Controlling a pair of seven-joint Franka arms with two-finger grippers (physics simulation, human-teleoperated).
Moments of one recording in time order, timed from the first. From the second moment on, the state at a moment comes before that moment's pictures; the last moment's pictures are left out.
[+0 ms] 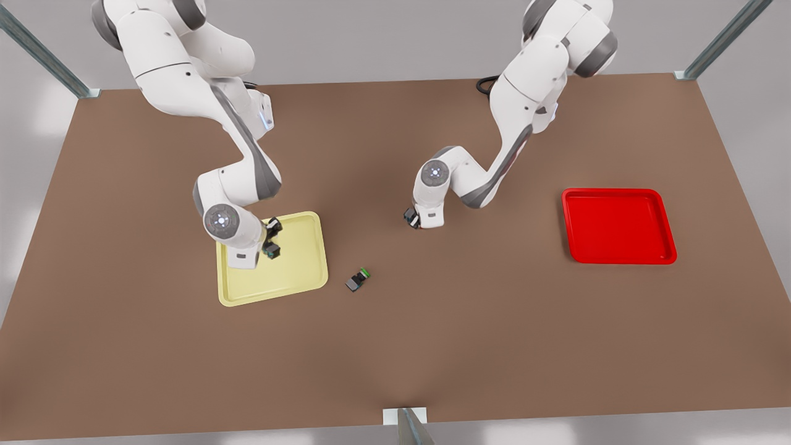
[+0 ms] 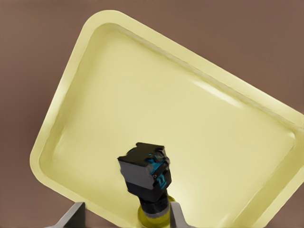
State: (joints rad) left arm -0.44 0.55 -0.36 -2.01 0.21 2.49 -1.83; right arm -0.01 0.28 0.32 -2.00 -0.08 2.05 -0.34
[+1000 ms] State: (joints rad) left arm -0.48 0.57 -0.37 -2.00 0.28 2.51 -1.93; right arm 0.18 -0.26 -0.13 -1.78 0.04 1.60 0.02
